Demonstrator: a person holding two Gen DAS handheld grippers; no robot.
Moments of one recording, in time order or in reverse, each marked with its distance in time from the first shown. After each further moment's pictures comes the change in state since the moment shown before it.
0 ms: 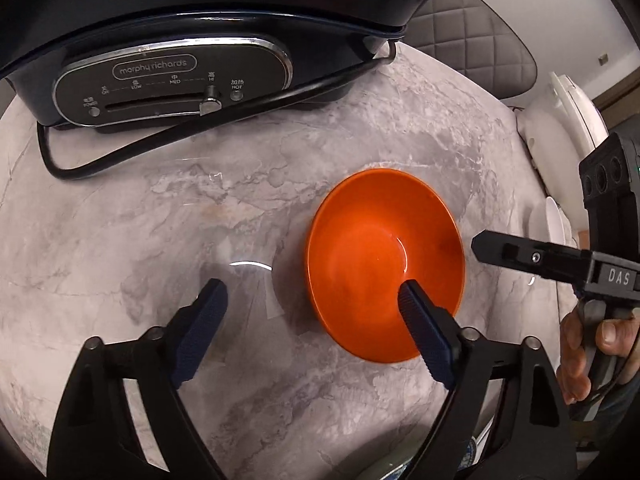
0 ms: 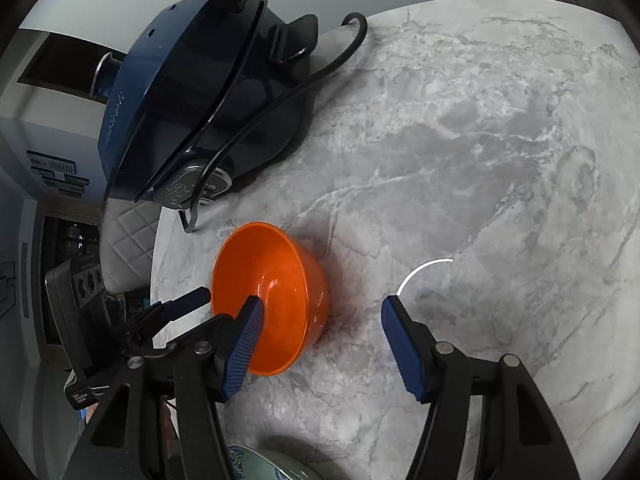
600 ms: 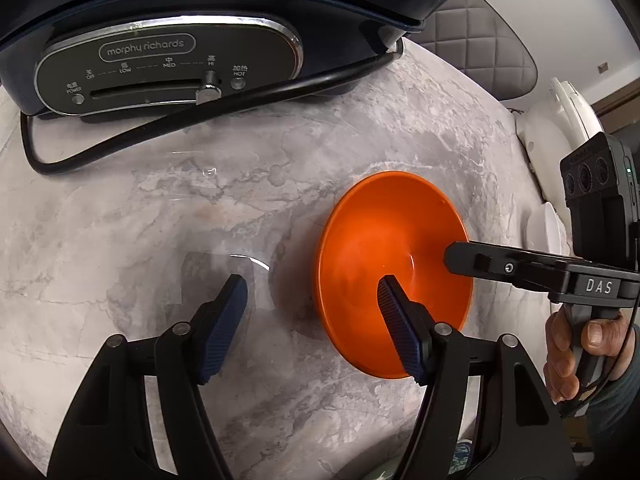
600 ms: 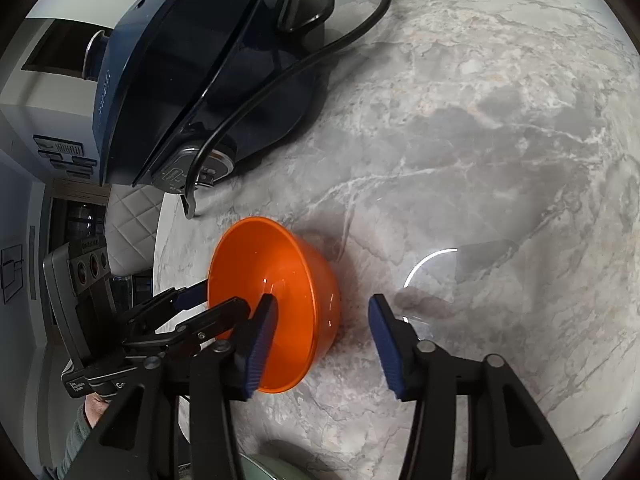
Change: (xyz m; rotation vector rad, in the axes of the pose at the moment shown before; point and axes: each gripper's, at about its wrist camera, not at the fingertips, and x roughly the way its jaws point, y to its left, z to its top) left arm 0.018 0.005 0.006 -0.029 0.028 -0.057; right arm 0.028 0.001 0.012 -0.032 0.080 0.044
